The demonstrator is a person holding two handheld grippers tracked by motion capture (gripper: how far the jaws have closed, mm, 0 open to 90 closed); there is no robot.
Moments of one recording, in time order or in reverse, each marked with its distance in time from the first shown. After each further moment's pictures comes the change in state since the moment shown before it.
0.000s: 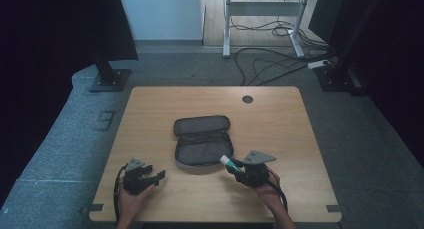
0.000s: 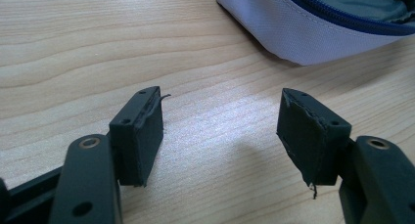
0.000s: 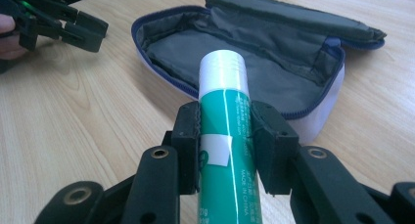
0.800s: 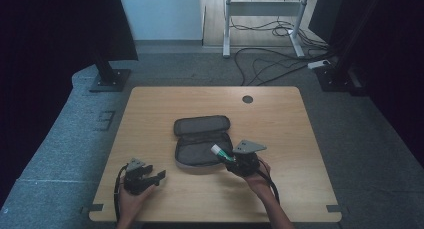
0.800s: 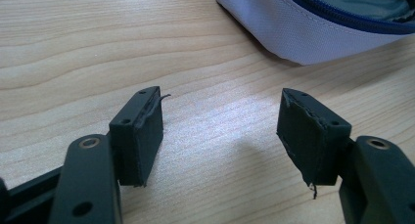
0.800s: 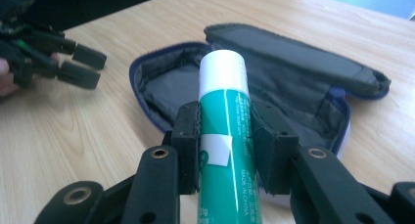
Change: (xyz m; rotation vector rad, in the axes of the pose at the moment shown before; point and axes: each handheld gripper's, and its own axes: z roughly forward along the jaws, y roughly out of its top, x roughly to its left) left arm -0.001 0.000 0.001 0.002 0.005 0.009; right arm 0.001 0.035 0.022 -0.038 0.002 -0.017
